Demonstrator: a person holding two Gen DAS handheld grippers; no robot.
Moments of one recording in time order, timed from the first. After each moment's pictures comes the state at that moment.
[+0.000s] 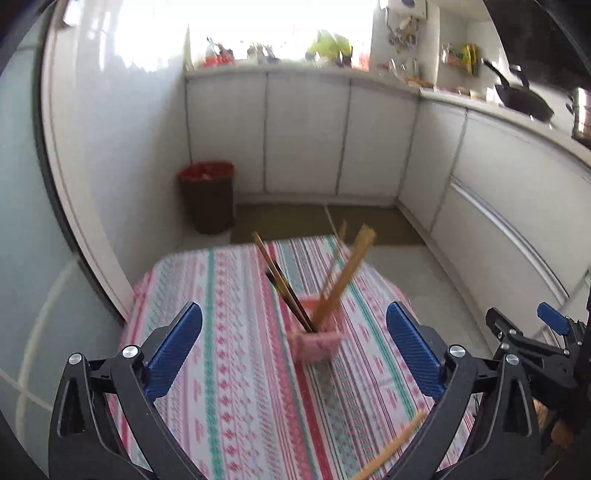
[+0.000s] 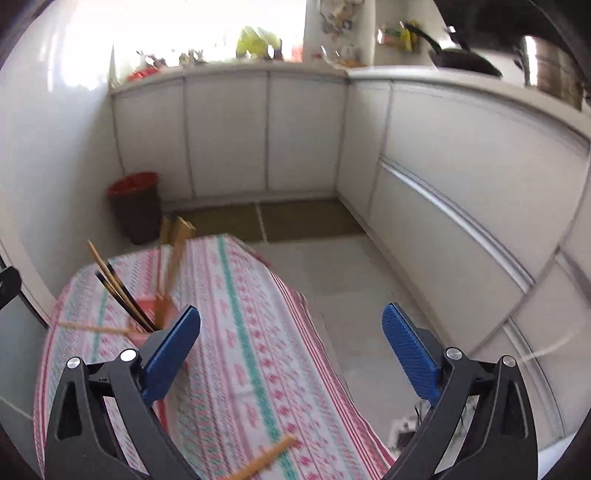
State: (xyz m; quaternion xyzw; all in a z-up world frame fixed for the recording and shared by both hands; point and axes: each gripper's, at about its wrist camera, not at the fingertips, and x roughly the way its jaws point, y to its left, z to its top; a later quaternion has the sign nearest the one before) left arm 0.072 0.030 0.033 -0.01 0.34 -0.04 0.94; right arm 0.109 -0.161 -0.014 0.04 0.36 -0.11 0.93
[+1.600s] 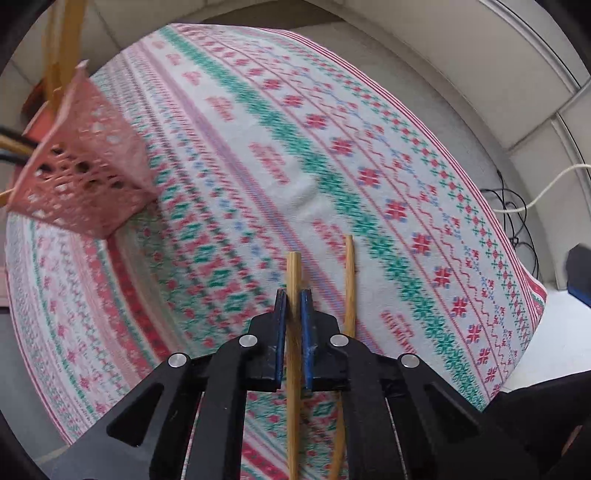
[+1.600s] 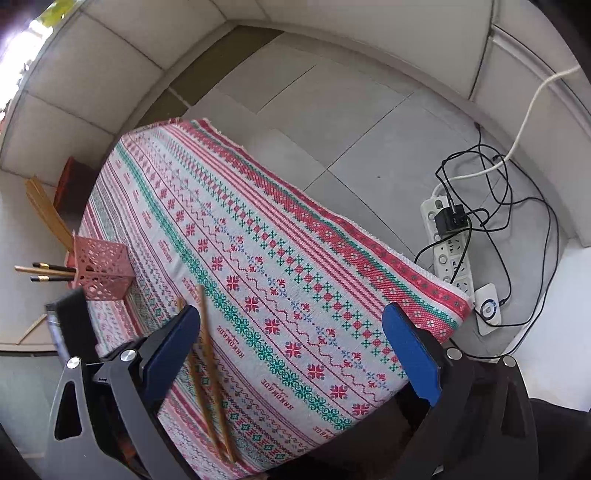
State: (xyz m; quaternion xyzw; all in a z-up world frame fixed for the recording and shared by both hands) left arm 0.128 -0.091 -0.189 0.16 0.62 -0.18 0.75; right arm 0.071 -0.254 -0.169 0.33 0.58 -0.14 0.73
